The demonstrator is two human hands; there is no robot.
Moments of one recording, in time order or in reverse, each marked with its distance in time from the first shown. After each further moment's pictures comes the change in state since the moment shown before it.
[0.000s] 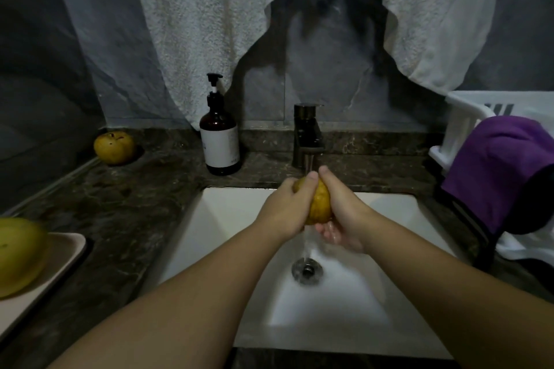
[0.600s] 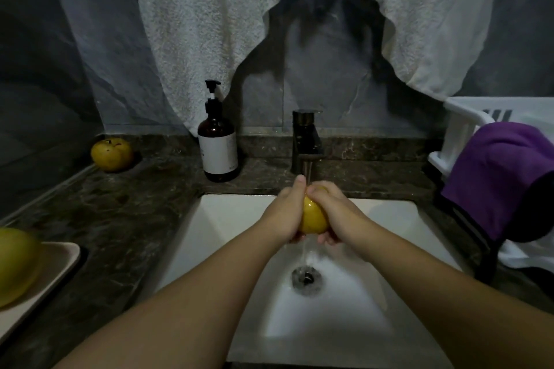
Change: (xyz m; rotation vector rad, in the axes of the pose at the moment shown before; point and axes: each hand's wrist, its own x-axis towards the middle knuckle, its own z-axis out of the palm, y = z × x) left_hand 0.008 -0.002 0.002 -0.084 -0.049 -0.060; right_hand 0.003 0.000 -0.001 -0.087 0.014 -0.131
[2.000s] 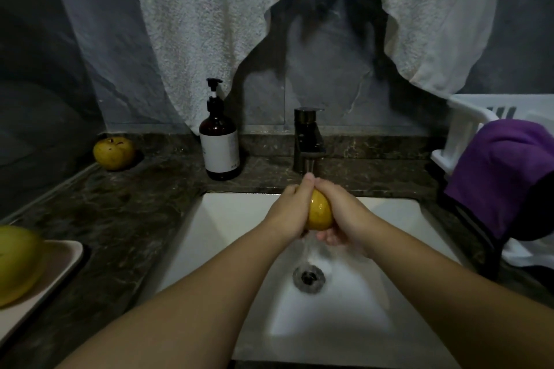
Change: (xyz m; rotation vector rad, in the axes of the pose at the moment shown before) left_hand -0.006 0.002 0.003 -0.076 -0.016 -0.008; right_hand 0.008 0.004 -0.004 0.006 -0.043 0.016
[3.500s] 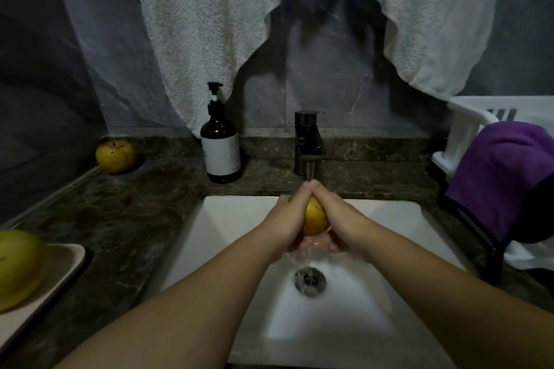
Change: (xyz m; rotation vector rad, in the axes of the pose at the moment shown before) left_hand 0.000 -0.004 -0.005 -0.174 -0.076 -0.187; right_hand -0.002 0.000 0.007 -0.067 -0.039 0.028
